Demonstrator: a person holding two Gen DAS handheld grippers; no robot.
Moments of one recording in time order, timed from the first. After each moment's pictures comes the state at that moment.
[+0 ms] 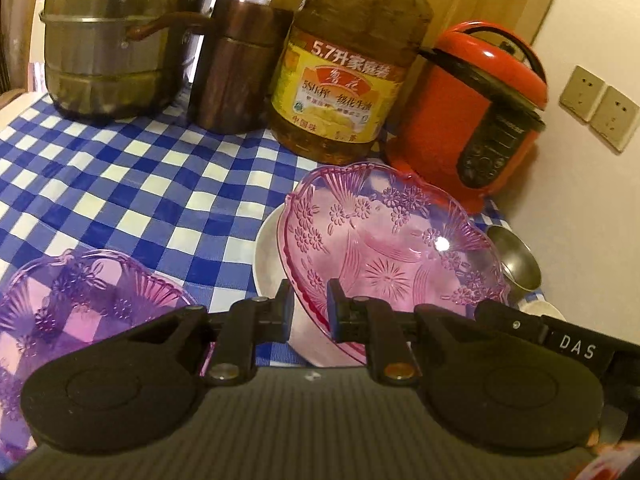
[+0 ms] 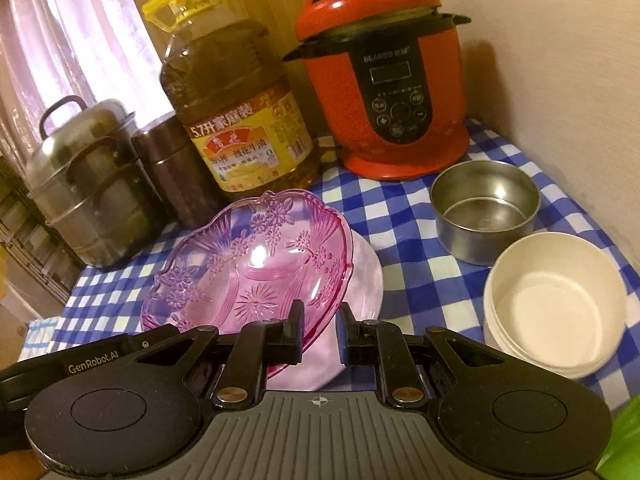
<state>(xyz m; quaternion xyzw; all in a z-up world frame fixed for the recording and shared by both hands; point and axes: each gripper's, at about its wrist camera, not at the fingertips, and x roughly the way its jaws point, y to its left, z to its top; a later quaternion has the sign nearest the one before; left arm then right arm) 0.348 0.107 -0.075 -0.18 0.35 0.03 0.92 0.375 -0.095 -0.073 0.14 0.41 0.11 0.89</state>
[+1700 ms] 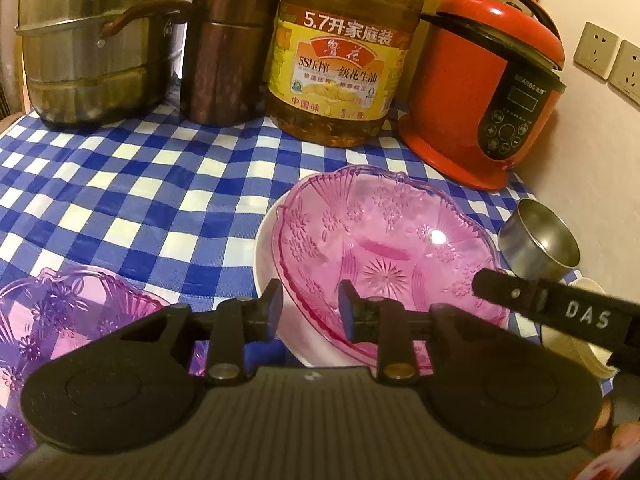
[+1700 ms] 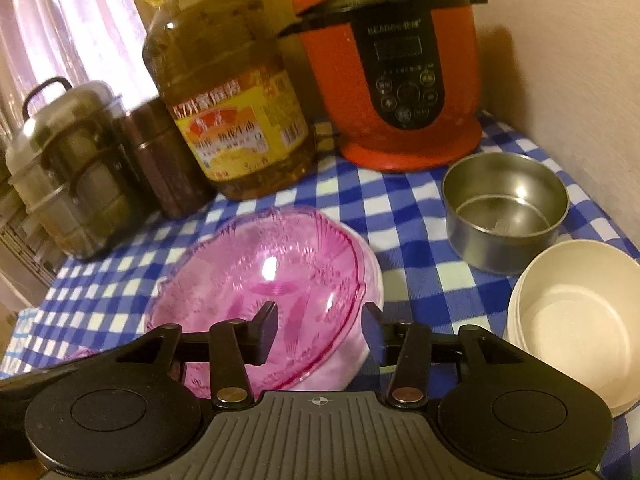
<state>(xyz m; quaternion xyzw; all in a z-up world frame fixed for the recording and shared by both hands) 0.374 0.098 -0.097 -0.13 0.37 0.04 0.92 0.402 -0.090 -0.103 0.13 0.42 0.11 0.89</state>
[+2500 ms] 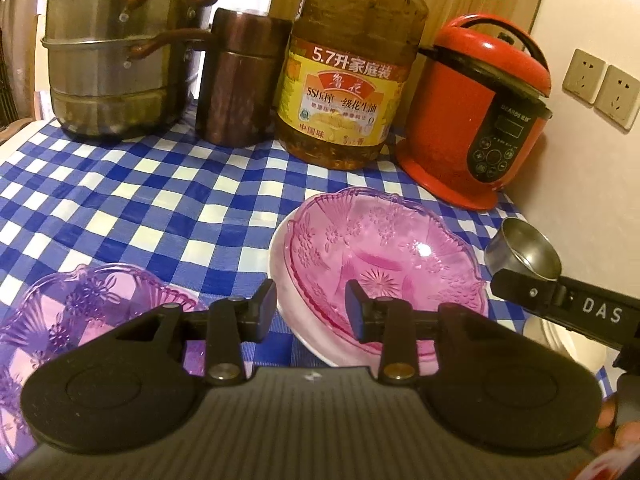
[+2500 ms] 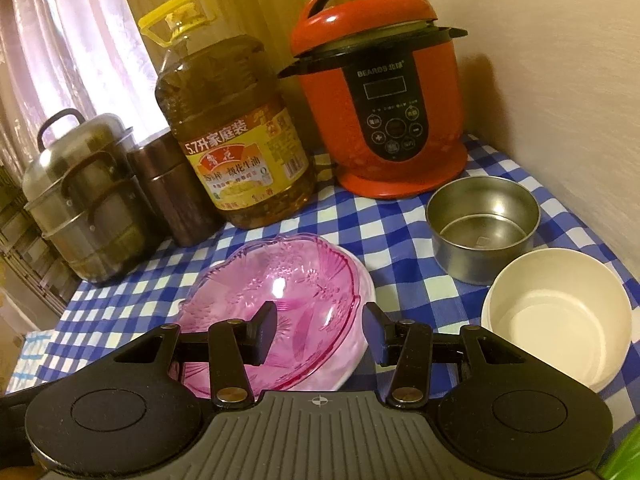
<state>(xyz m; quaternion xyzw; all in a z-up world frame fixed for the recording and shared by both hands) 0.340 0.101 -0.074 -0.14 0.34 0.05 0.93 0.375 -0.100 -0.075 0.14 0.38 0.11 0.91</state>
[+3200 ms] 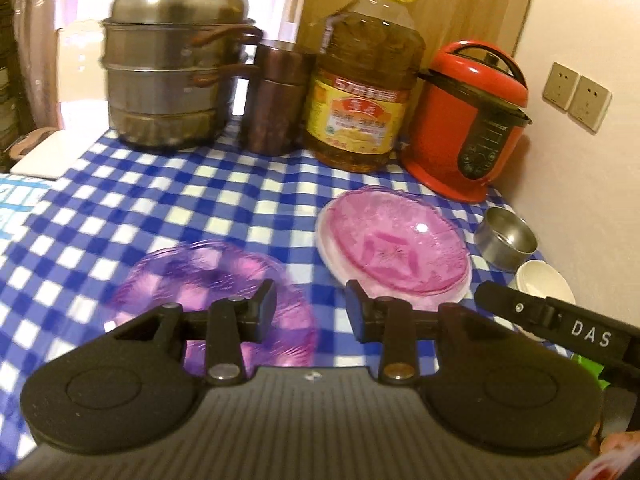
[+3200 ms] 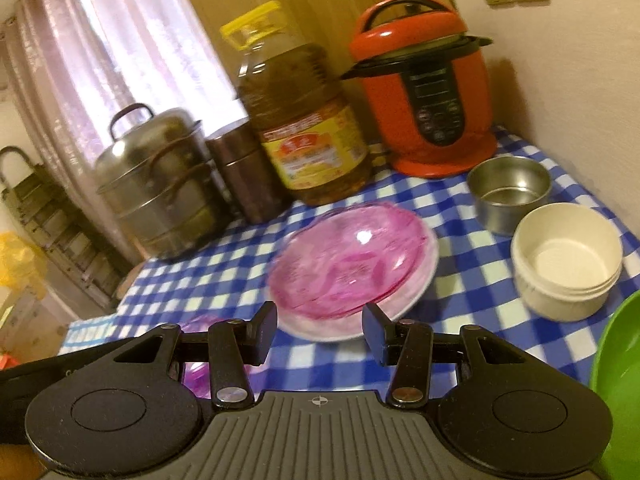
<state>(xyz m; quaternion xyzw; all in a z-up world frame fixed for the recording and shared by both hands) 0.238 0.131 -0.020 -0.12 0.34 0.06 0.93 0.287 -0.067 -0.028 0.16 0.38 0.16 0.89</state>
